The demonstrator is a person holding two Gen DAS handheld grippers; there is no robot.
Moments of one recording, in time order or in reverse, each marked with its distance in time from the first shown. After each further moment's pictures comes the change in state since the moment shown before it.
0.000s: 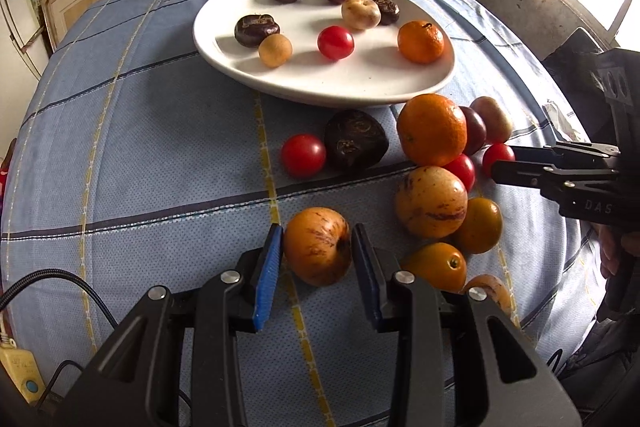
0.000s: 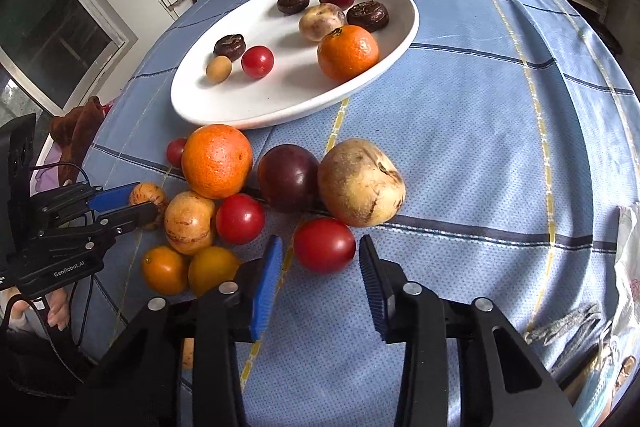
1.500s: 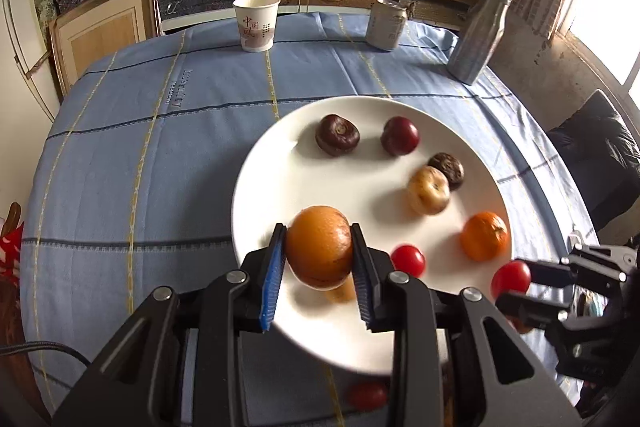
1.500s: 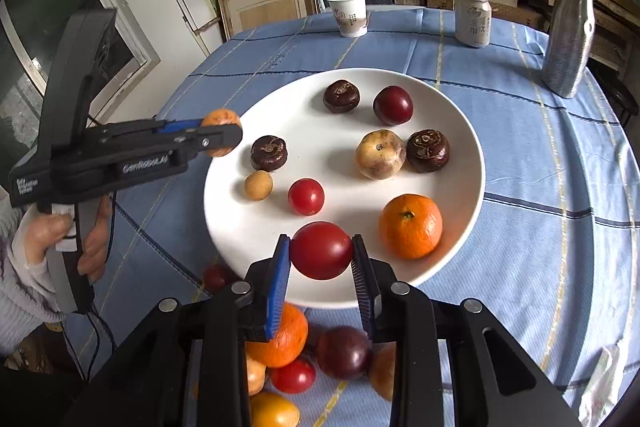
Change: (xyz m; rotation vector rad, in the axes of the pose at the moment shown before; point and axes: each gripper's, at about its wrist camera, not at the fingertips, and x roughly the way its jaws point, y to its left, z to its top) left arm 0.021 0.054 0.162 -0.054 -0.141 0.012; right arm 0.001 0.039 0.099 -0.095 -0.122 0.035
